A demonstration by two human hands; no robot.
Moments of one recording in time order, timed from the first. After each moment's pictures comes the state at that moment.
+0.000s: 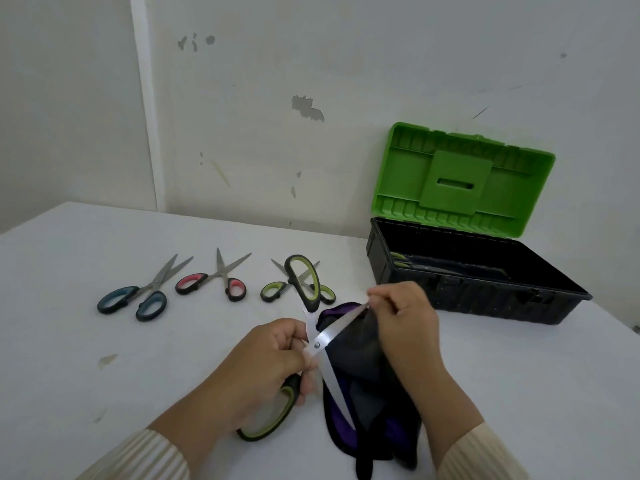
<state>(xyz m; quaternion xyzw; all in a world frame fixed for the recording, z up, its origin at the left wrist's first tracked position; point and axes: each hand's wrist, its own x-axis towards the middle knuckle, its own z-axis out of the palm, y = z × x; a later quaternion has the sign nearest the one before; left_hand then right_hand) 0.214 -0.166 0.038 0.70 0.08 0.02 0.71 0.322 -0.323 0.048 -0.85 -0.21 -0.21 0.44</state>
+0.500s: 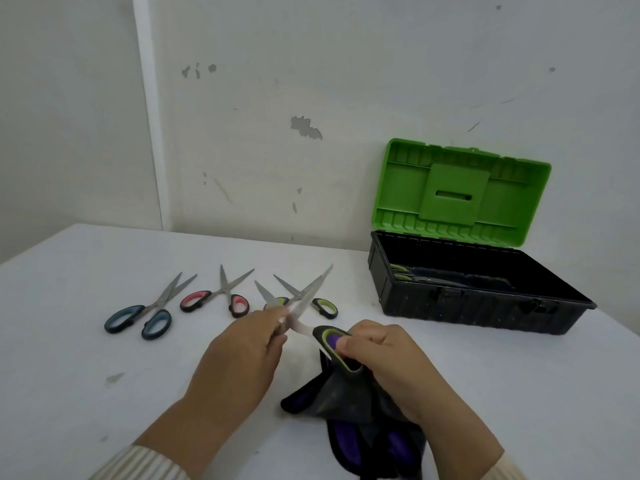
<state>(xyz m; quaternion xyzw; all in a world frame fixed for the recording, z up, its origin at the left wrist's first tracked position) 0.220 -0.139 0.023 0.91 0.05 0.32 0.26 0.290 -0.321 0.069 -0.80 -0.22 0.16 0.53</state>
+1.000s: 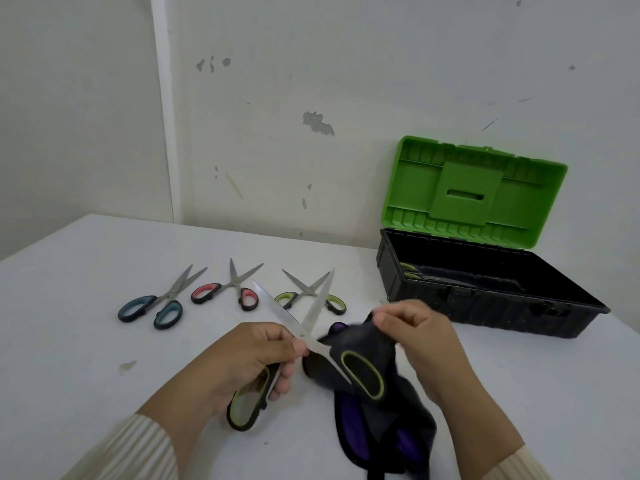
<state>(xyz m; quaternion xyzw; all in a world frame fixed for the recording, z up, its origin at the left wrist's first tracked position) 0.216 -0.130 0.041 0.68 0.15 -0.05 0.72 0.314 -0.331 0.066 -0.80 -0.16 0.03 0.58</state>
